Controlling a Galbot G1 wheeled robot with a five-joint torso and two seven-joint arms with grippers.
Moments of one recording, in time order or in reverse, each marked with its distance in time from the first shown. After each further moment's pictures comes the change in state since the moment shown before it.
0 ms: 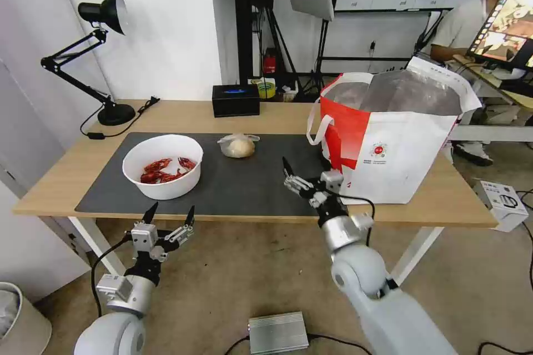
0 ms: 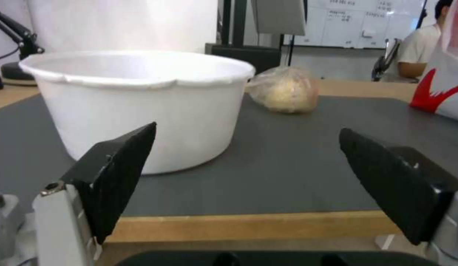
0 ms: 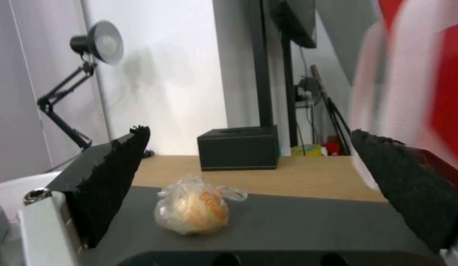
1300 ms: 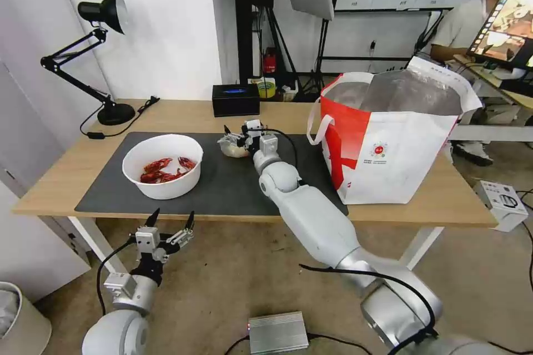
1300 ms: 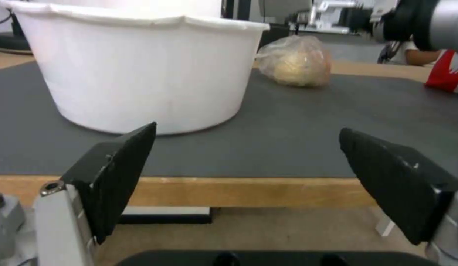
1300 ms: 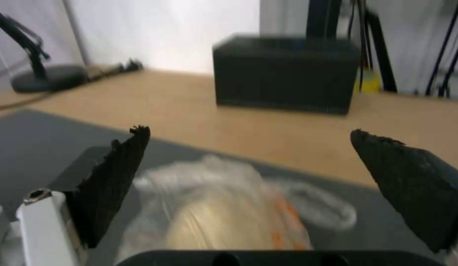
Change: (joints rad) left arm -0.036 -0.004 0.008 0.084 -0.001 -0.003 0.011; right arm 0.632 0.317 -0.242 -0.793 0.073 -0.256 0.049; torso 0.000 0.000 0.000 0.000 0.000
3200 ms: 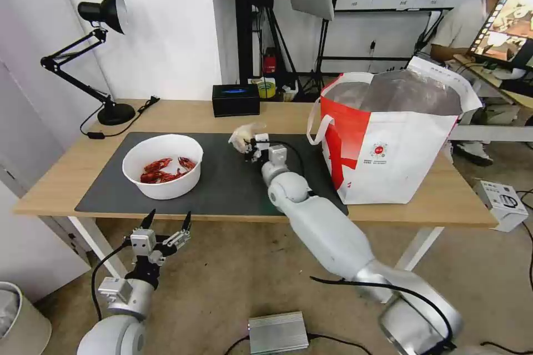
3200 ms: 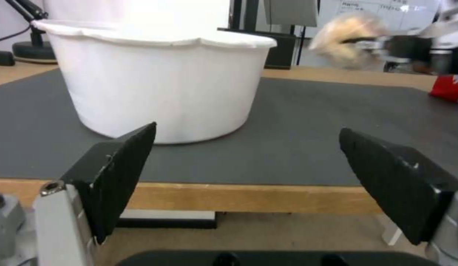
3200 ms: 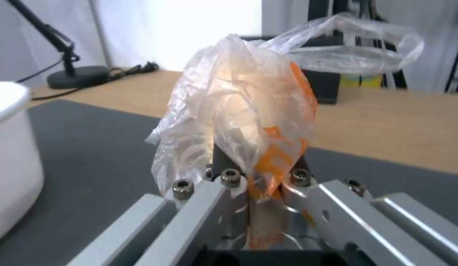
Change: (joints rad) left arm 0.028 -0.020 -0.023 -0.026 0.002 -0.016 -0.002; right arm -0.152 -0.204 -0.039 0.262 0.053 0.083 -0.051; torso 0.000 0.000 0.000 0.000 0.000
